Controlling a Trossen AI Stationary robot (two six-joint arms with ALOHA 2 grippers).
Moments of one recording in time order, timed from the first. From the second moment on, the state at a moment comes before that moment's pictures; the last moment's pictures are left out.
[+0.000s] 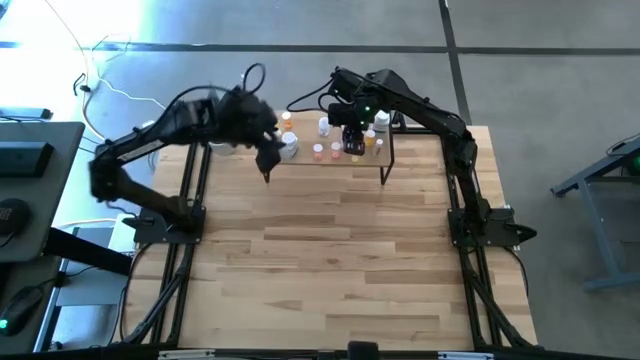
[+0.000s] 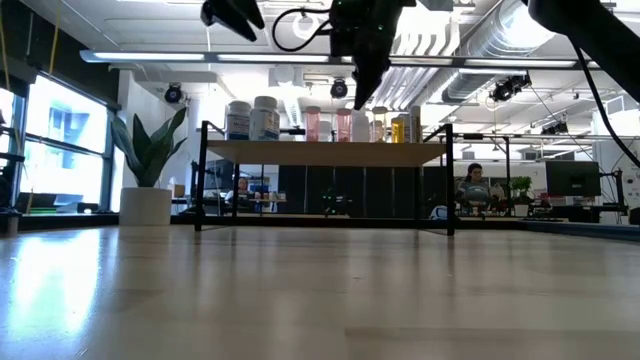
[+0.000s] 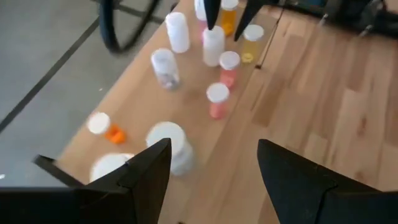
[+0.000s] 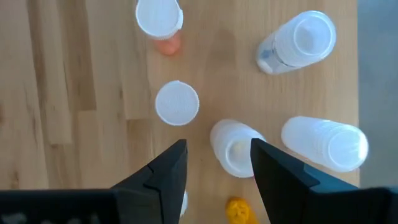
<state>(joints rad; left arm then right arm) 0.46 1.37 1.62 -1.04 -0.13 -0.04 -0.49 2.10 2.36 -1.49 -0.09 -0.42</state>
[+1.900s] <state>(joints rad) -0.20 0.13 0.01 0.05 -0.19 -0.22 -0.29 1.33 1.99 -1.12 -0.04 0.09</state>
